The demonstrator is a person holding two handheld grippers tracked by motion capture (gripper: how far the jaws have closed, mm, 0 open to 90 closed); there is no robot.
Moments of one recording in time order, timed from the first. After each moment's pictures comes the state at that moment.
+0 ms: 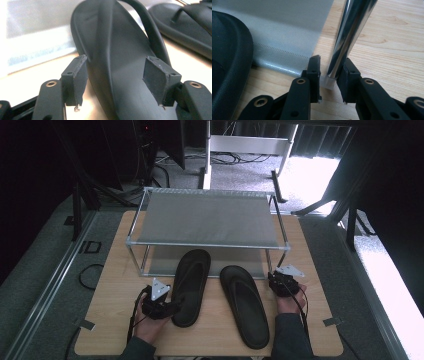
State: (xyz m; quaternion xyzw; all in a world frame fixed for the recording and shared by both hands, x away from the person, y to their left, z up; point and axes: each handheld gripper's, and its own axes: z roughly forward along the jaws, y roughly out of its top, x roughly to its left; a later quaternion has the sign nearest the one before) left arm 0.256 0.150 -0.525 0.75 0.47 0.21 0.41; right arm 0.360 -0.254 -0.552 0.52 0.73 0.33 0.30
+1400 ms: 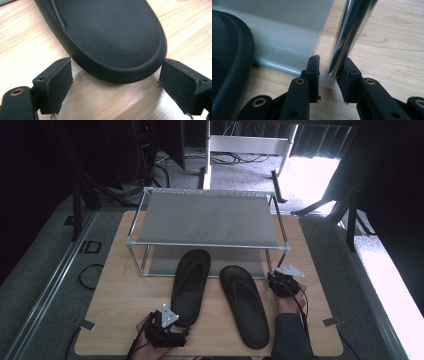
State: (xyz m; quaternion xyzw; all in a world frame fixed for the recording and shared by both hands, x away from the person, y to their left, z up) left arm 0.209 0.133 -0.559 0.82 0.44 0.18 0.32; right arm 0.359 -0.254 -0.552 0.52 0.73 0.33 0.30
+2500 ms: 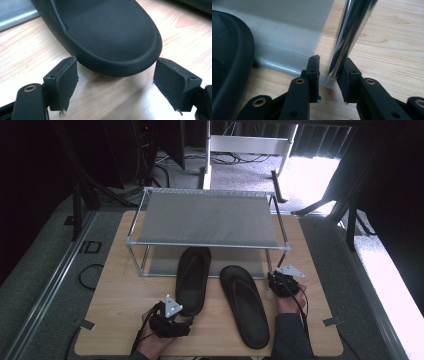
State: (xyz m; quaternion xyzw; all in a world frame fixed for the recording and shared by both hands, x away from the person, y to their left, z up) left arm 0.233 0.122 -0.544 0.81 0.44 0.18 0.34; right arm 0.359 -0.254 -0.552 0.52 0.73 0.34 0.30
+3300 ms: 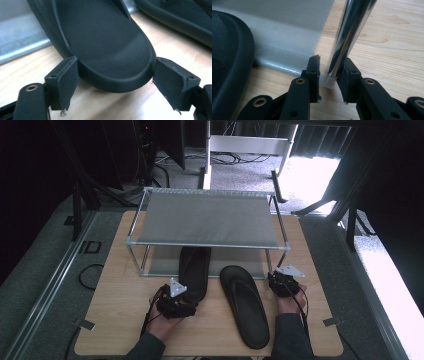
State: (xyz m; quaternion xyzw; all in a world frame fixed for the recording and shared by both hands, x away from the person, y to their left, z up) left arm 0.282 0.114 -0.535 0.79 0.46 0.18 0.37; right arm 0.359 -0.254 -0.552 0.52 0.73 0.34 0.29
